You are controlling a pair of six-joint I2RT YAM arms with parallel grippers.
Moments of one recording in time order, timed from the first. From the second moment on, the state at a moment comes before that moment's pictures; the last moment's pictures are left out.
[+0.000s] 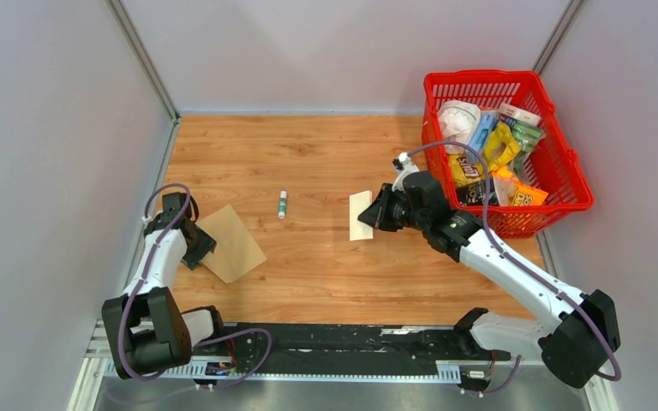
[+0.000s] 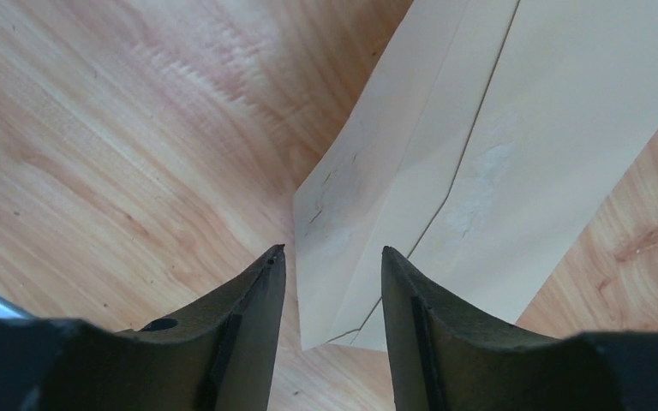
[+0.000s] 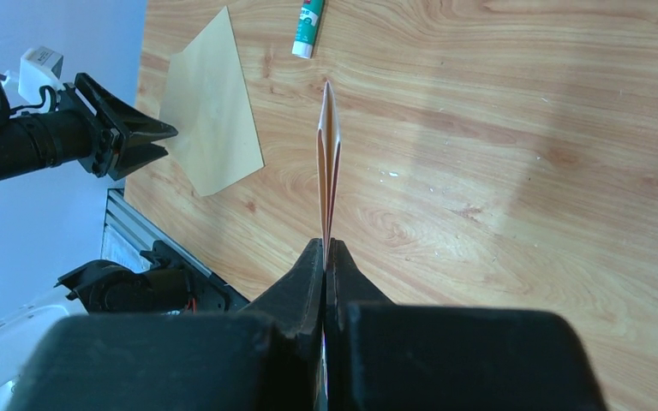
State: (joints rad) left arm 0.24 1.16 0.67 -0.74 -0.16 -0.70; right arm 0.65 1.14 0.89 -0.29 -0.17 0.73
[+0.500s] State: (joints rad) left arm 0.28 1.22 0.67 -0.67 -0.18 -0.67; right arm 0.65 1.12 0.89 -0.29 -0.18 0.72
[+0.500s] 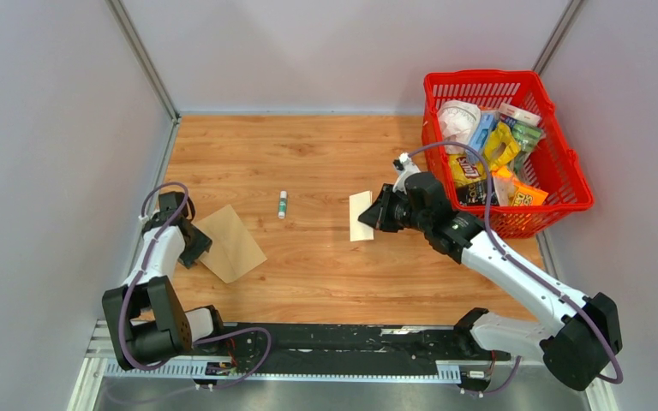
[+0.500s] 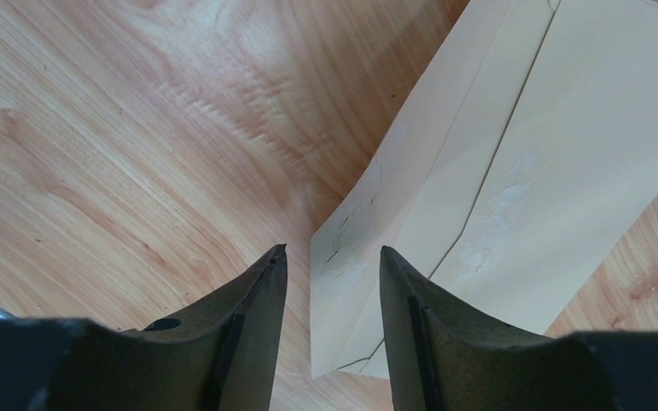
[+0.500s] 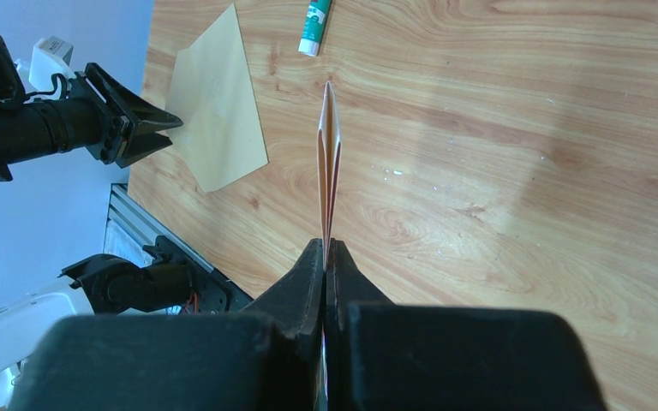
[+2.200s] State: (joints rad) left arm 0.15 0.81 0.92 -0.99 0.32 -0.50; right arm 1.01 1.60 1.41 -0.39 -0.04 0.63
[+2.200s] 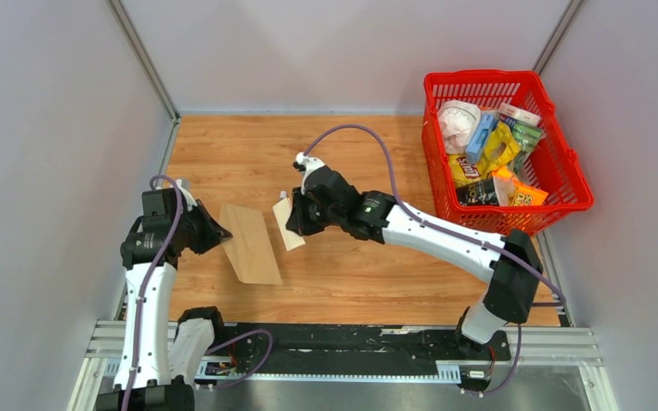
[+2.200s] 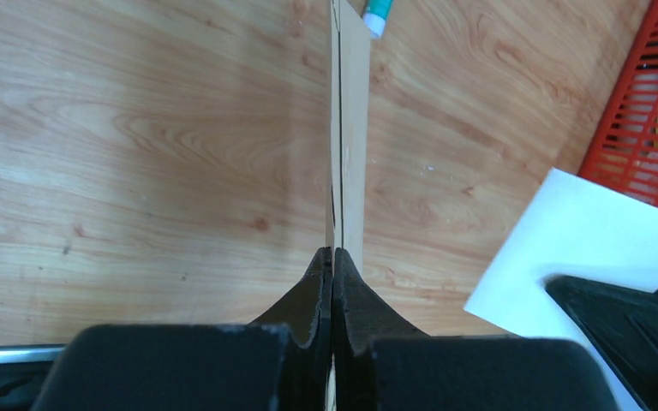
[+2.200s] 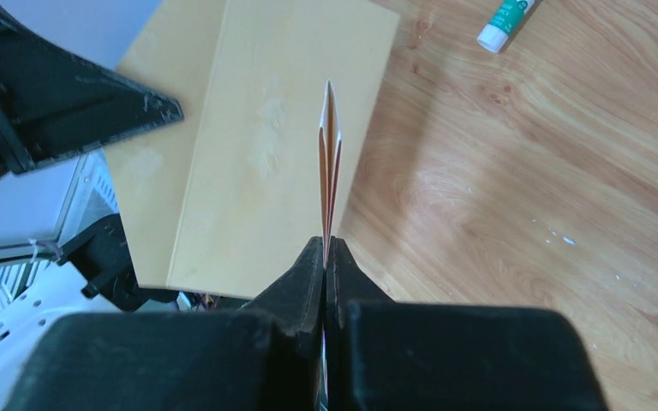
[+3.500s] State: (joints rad) left arm 0.03 0.79 0.83 -0.88 0.41 -0.69; right arm 1.17 1.91 1.75 -0.43 0.28 0.82
